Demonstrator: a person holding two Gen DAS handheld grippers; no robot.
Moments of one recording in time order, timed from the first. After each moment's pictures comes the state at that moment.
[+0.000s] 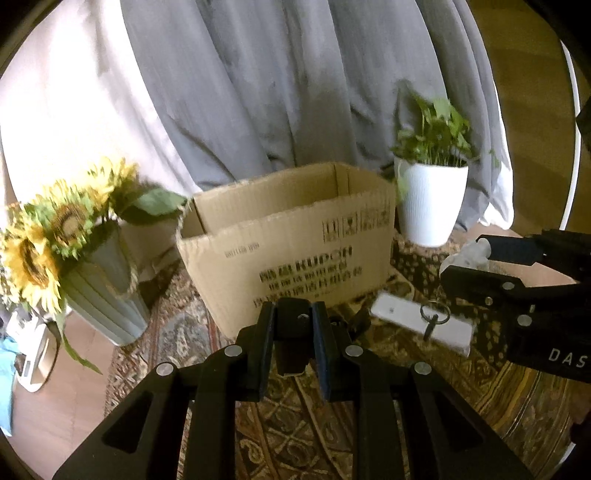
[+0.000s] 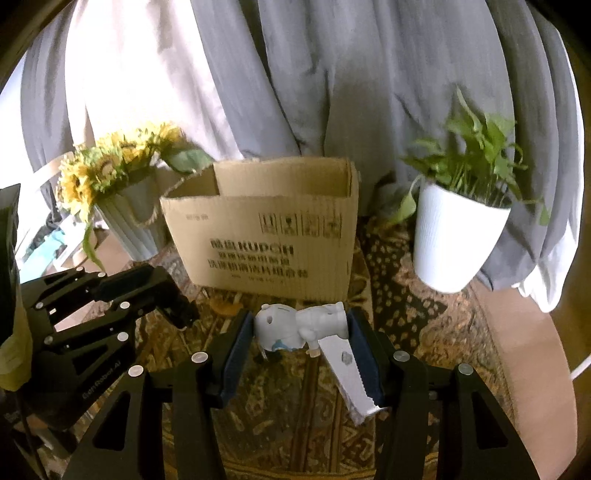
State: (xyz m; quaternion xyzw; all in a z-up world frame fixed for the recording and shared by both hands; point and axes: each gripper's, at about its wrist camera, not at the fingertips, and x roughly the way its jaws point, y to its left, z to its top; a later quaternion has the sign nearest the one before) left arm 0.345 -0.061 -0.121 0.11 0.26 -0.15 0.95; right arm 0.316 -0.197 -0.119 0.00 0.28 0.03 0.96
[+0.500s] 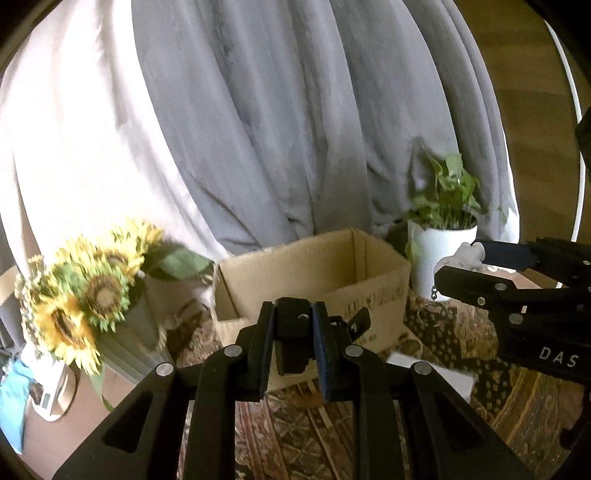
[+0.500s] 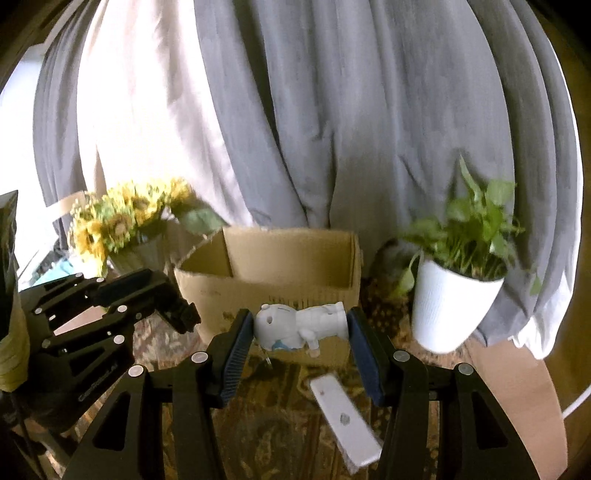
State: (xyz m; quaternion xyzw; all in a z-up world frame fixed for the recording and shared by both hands) left arm 0.353 -0.052 -0.063 0.11 0.19 -0.14 0.97; right arm 0.324 -0.194 -0.064 0.00 0.21 0.04 0.98
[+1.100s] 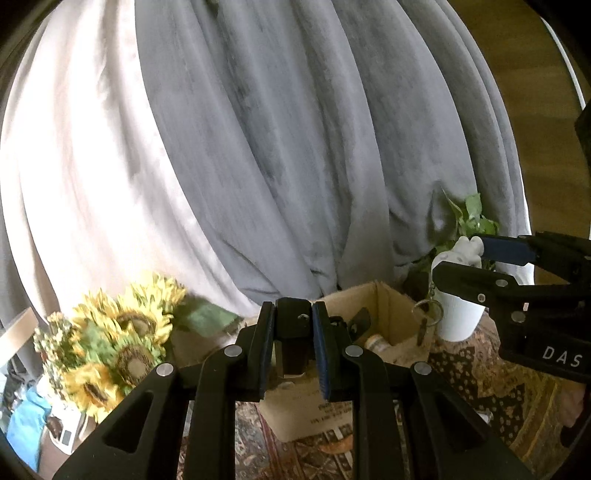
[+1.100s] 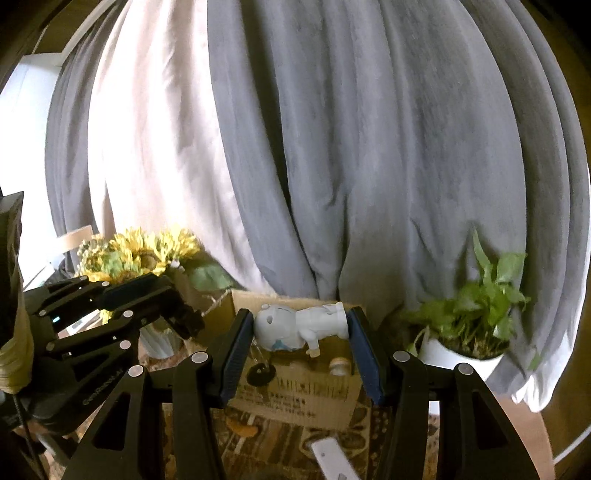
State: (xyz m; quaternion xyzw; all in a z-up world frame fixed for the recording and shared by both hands) left arm 0.376 -0.045 -0.012 0.12 0.13 -0.12 0.98; right arm 0.345 -0.184 -0.011 -0.02 0.14 0.06 0.99
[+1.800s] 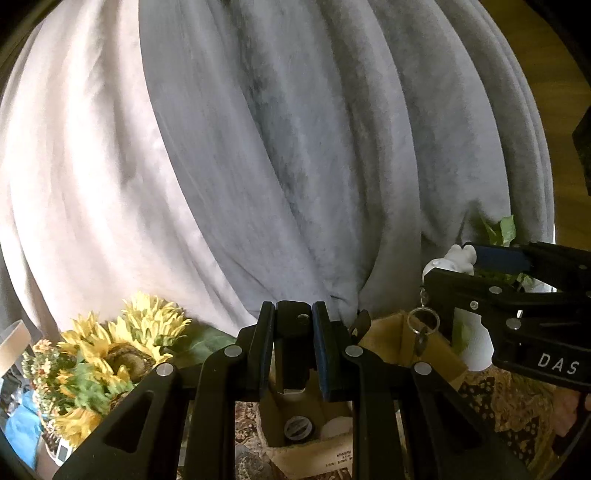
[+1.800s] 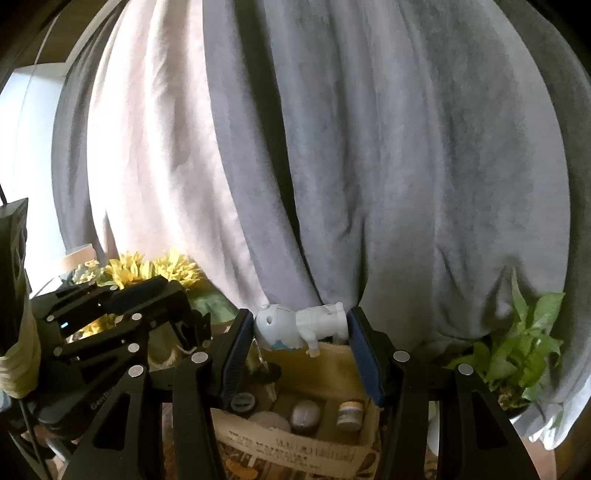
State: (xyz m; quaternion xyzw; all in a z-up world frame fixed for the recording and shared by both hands) left arm 0.440 -0.047 0.003 0.10 0.13 -0.10 0.98; right arm 0.408 -0.191 0.011 -0.01 0.13 0.09 0.99
